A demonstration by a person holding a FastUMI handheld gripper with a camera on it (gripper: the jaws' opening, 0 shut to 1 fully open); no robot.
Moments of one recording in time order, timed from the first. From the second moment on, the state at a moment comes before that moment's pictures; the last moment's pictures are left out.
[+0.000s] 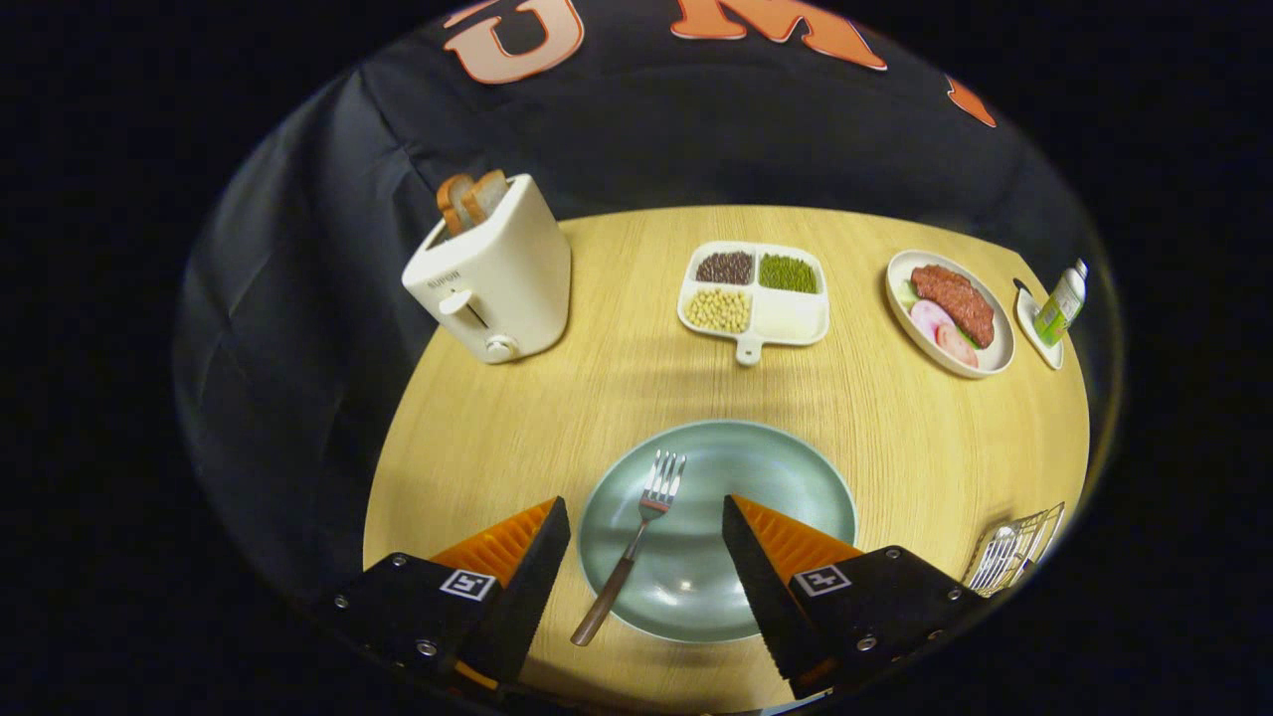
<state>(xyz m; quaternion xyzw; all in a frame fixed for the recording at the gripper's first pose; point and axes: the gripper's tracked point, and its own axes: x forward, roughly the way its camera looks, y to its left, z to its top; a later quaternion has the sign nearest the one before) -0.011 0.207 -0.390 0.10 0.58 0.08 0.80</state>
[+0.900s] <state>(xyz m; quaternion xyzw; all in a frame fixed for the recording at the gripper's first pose) -0.050 0.205 -0.462 -0.01 0.72 0.05 0.70</state>
